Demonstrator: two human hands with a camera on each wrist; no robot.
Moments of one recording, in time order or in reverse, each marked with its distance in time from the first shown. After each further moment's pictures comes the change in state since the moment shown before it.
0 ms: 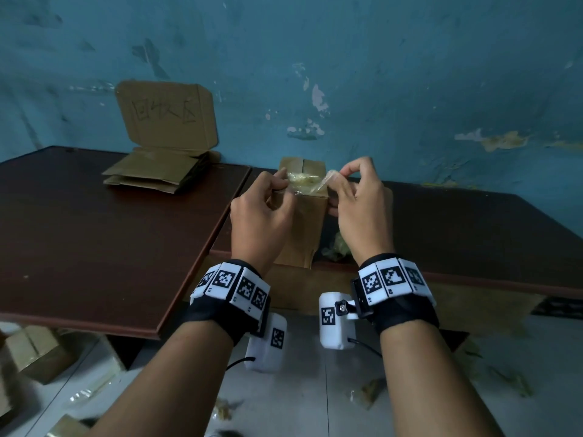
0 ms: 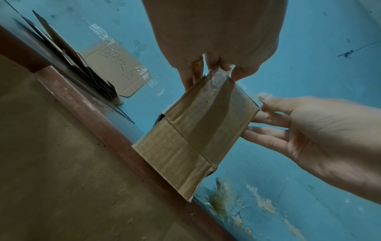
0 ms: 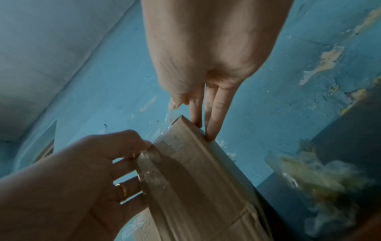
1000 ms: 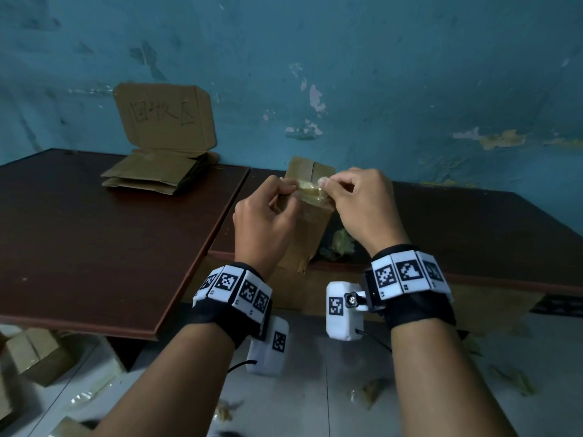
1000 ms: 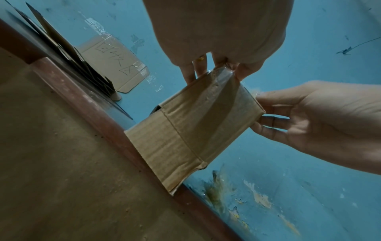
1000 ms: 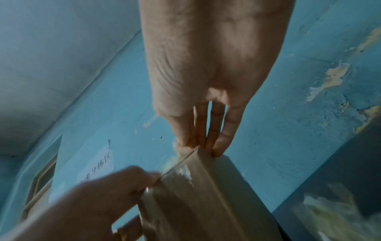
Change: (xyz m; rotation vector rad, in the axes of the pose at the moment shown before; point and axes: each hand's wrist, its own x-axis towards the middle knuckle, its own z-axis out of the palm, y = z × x) left_hand -0.006 0.001 0.006 -0.038 -0.032 0.016; right_hand 0.009 -0.018 -0.023 -0.142 -0.187 -0.024
